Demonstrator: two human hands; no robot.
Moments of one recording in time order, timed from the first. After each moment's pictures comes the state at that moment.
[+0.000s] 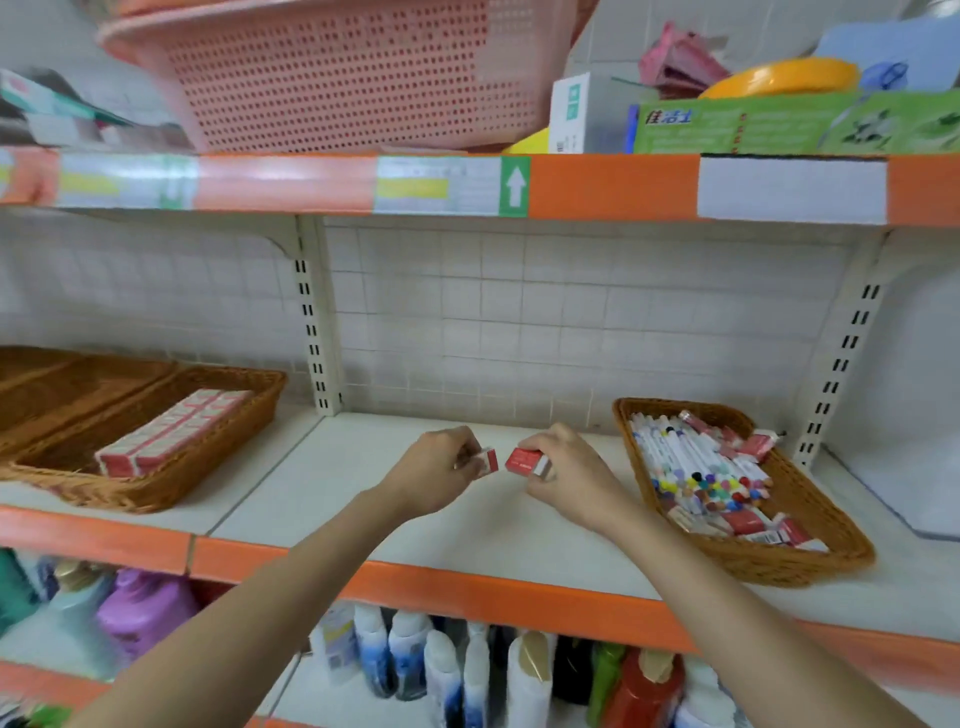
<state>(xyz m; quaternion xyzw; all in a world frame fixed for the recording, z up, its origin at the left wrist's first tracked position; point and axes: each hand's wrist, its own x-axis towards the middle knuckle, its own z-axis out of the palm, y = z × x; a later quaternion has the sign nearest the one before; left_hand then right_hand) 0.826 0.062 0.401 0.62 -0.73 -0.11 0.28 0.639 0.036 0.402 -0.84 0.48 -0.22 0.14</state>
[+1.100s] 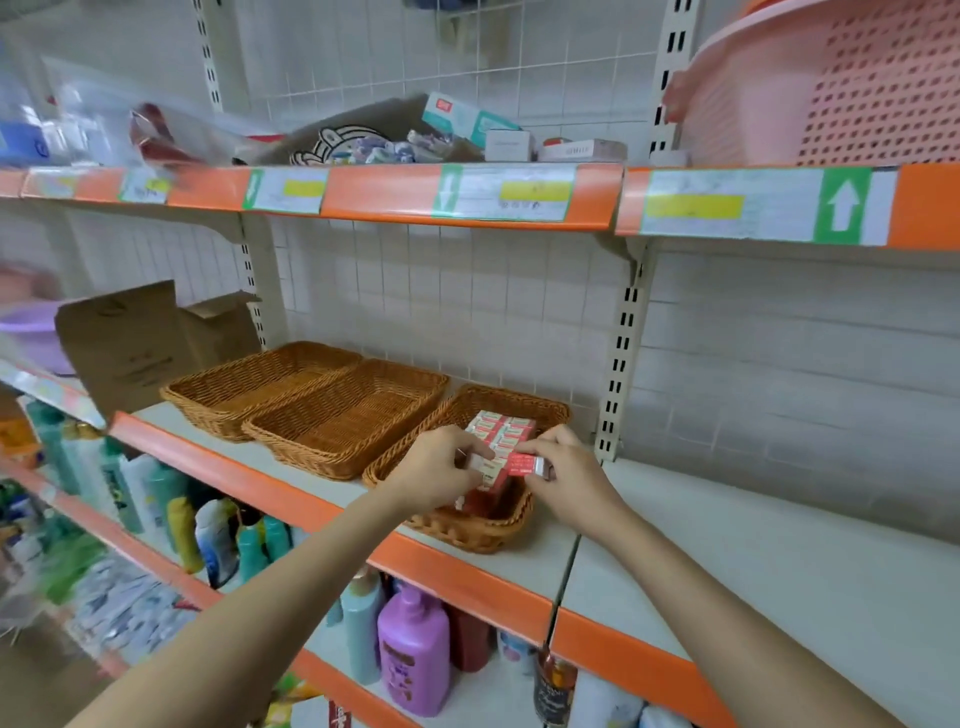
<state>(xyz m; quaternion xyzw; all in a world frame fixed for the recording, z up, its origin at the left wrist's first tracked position) 1.201 0.121 0.412 0.71 -0.63 -0.08 0.30 1.036 0.036 0.394 -0.88 0.32 -0.27 0.21</state>
